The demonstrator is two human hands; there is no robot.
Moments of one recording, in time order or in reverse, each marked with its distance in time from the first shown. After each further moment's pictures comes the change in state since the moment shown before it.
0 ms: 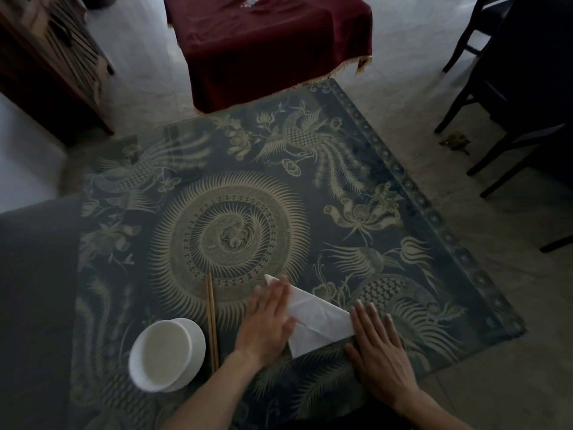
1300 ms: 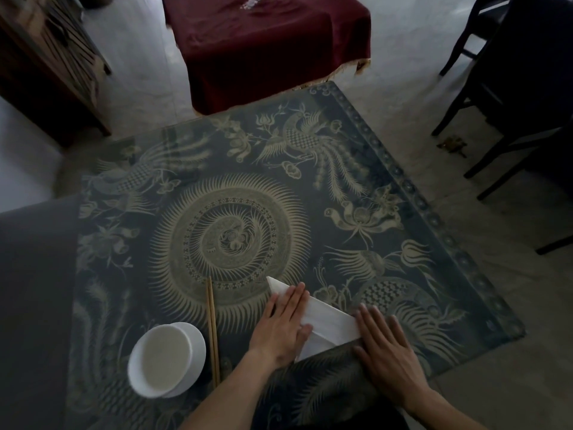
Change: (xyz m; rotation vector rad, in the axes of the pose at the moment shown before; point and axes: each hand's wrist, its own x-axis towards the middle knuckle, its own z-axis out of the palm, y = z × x) left_hand 0.013 0.016 0.006 -0.038 -0.108 0.053; right_hand 0.000 0.023 0.005 -0.063 -0.025 -0.048
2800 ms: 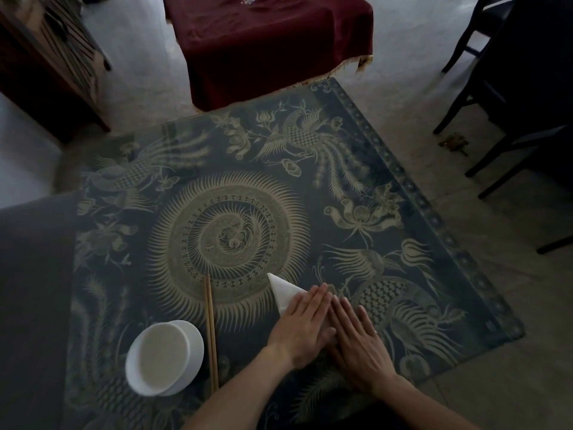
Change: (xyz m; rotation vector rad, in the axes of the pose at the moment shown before) left_hand 0.017 0.034 -0.003 0.012 0.010 0.156; right_hand 0.031 -0.047 -0.009 0.070 -0.034 -0.063
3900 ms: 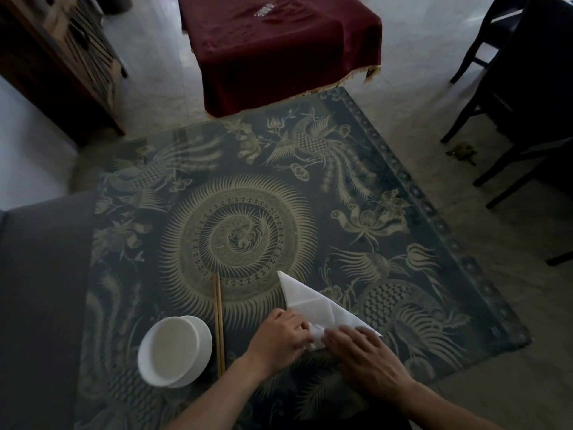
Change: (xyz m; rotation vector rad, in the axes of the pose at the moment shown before) left_hand -0.051 -0.023 -0.038 -0.094 0.160 0.151; right_hand -0.018 0.020 0.012 -0.074 0.174 -0.446
